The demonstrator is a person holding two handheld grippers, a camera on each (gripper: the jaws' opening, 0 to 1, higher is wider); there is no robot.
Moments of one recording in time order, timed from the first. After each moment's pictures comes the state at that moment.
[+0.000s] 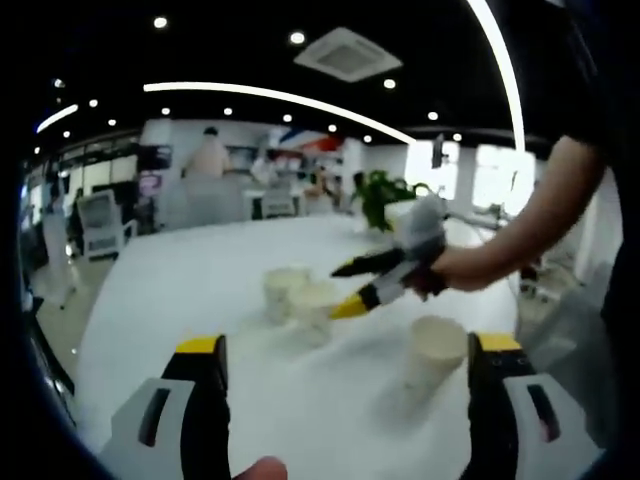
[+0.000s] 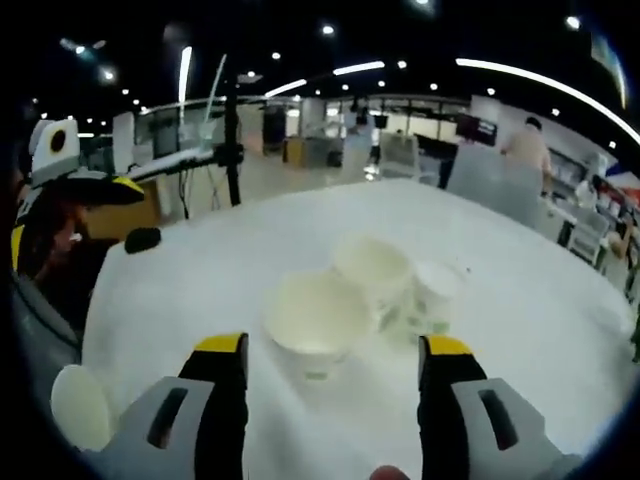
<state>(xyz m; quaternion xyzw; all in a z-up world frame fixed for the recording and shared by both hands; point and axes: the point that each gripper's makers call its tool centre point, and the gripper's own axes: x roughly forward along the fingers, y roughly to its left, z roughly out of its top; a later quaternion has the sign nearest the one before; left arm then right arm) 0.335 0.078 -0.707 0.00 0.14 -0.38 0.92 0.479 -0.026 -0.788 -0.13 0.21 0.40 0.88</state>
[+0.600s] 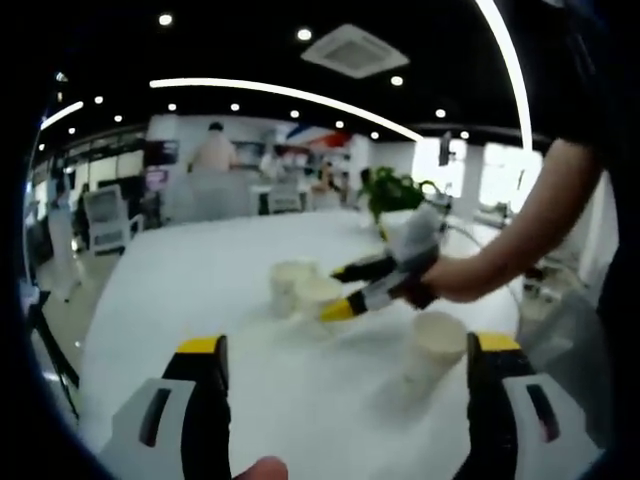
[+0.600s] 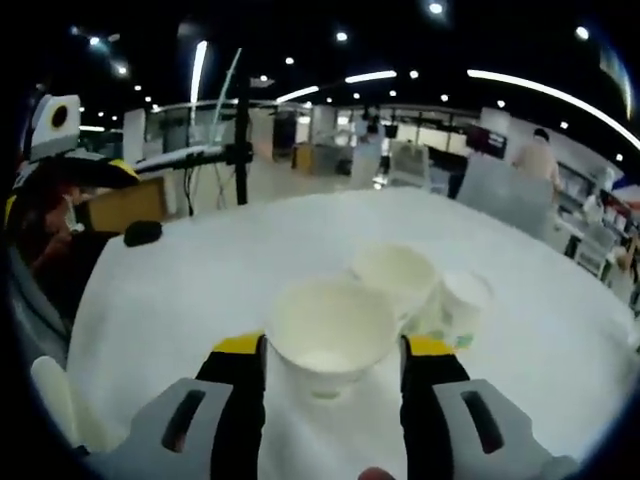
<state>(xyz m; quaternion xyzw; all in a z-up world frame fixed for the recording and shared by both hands) 0.330 0.085 -0.707 0.00 0.15 -0.36 0.92 0.479 -0.013 -0.793 -0.13 0.19 0.41 0.88</state>
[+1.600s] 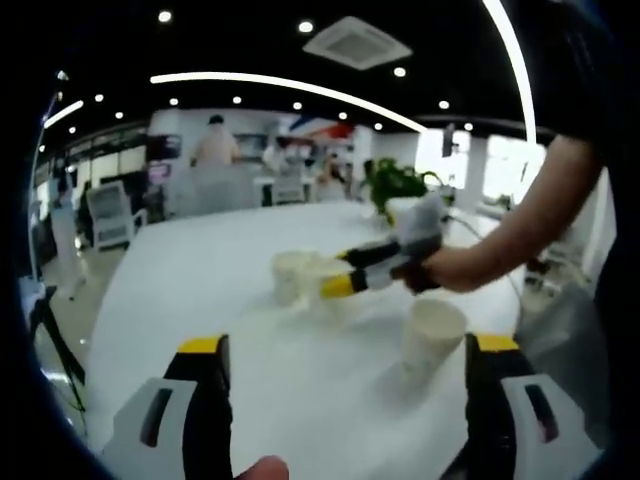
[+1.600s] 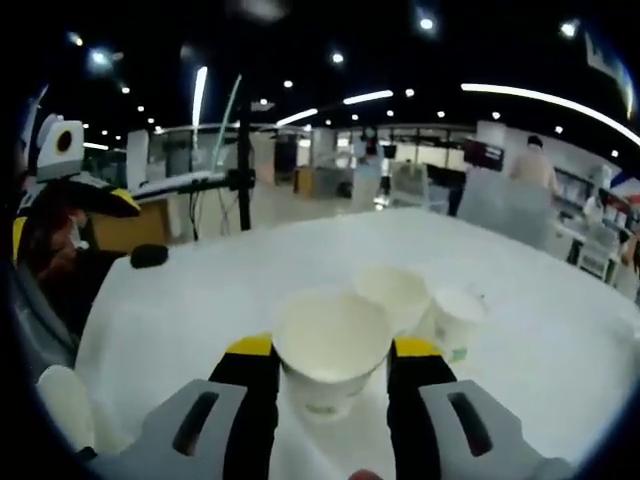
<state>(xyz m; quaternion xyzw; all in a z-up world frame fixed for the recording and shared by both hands) 0.320 0.089 -0.709 0.01 0.16 -0.36 0.92 0.482 -0.016 -0.775 -0.10 0.15 0.42 0.89</state>
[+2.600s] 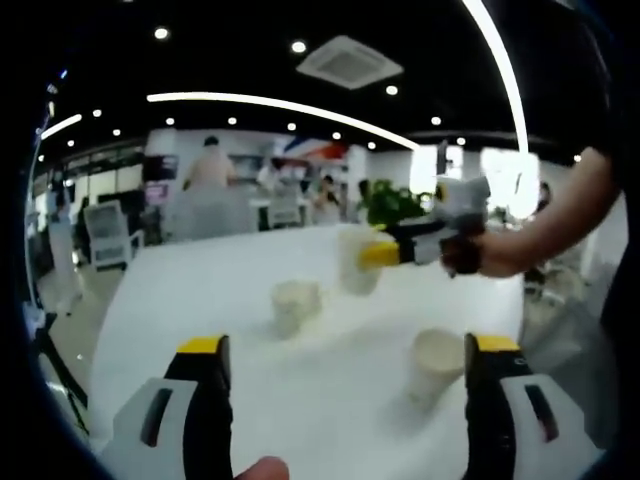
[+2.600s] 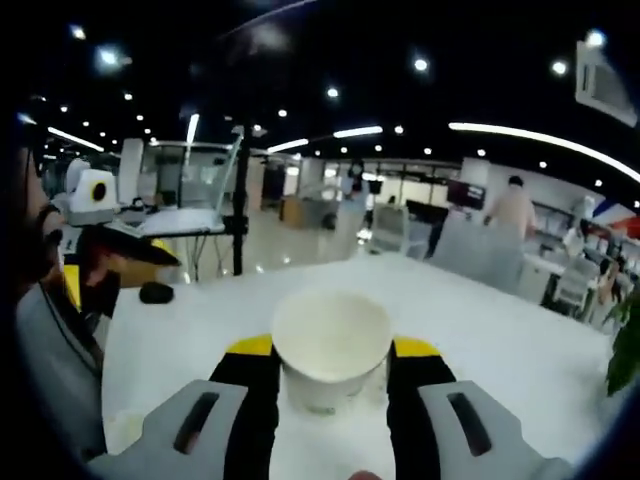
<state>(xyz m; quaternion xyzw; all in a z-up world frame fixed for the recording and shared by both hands) 0.336 0.086 -0.685 0.00 0.12 -0.37 0.92 0.444 -0.054 -0.670 -0.11 0.07 0.40 0.91</state>
